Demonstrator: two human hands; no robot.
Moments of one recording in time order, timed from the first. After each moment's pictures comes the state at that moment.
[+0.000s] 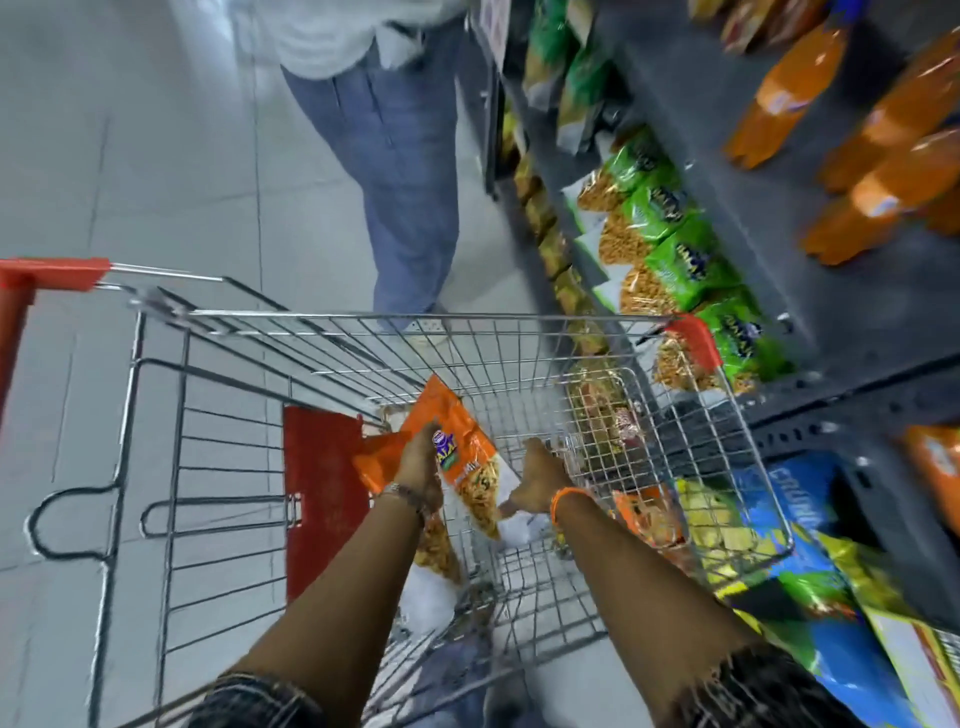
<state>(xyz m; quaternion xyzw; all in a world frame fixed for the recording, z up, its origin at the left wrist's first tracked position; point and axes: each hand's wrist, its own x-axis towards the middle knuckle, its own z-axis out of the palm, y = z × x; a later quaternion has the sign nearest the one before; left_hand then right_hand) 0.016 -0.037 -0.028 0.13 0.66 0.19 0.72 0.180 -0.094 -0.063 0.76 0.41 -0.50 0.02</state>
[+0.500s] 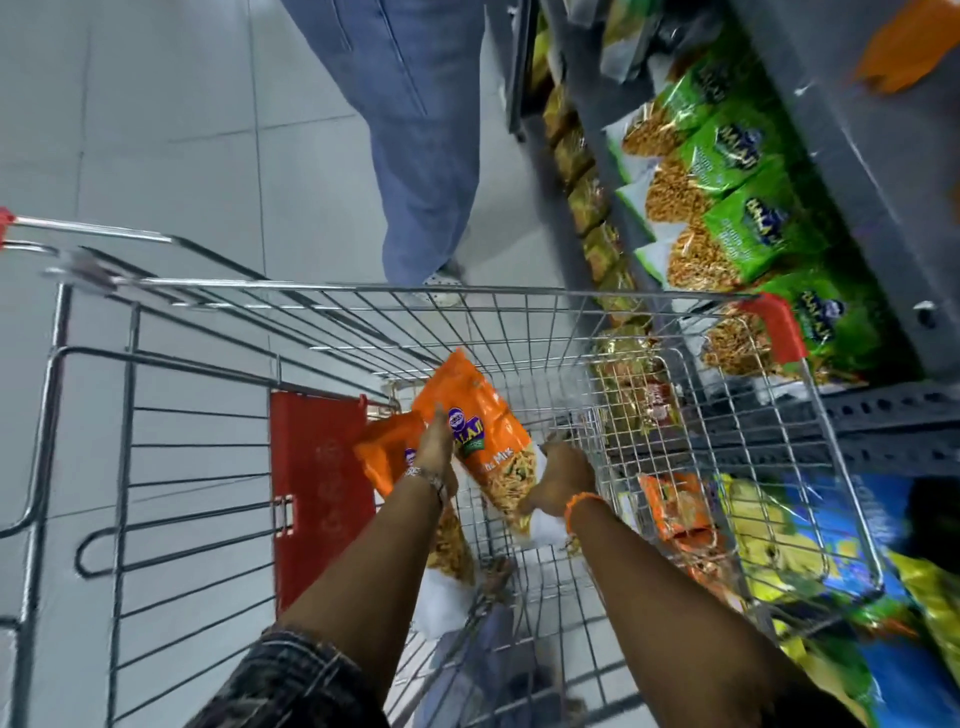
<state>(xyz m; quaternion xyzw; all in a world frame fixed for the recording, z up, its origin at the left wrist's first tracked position) 0.025 -0.018 -0.114 0.08 0.68 0.22 0.69 0.183 -0.093 -0.133 0.78 0.42 -0.46 0.01</state>
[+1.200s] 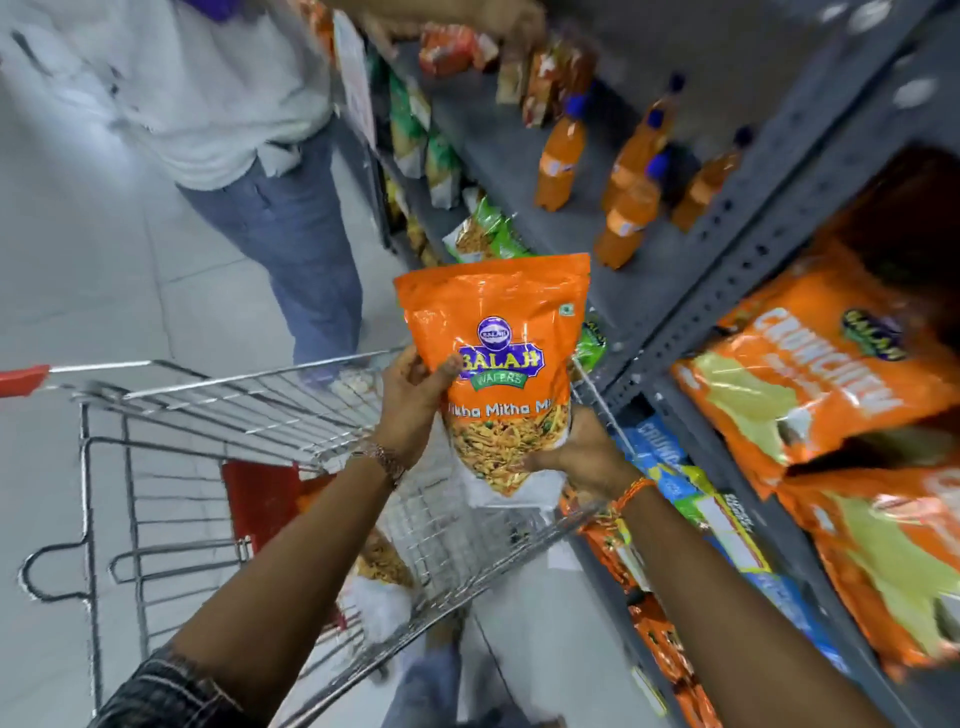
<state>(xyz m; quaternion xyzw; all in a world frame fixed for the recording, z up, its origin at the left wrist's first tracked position) 0.103 -0.052 0.125 0.46 0.35 0.35 0.74 0.288 -0.206 0.097 0.72 0.34 -0.44 -0.41</state>
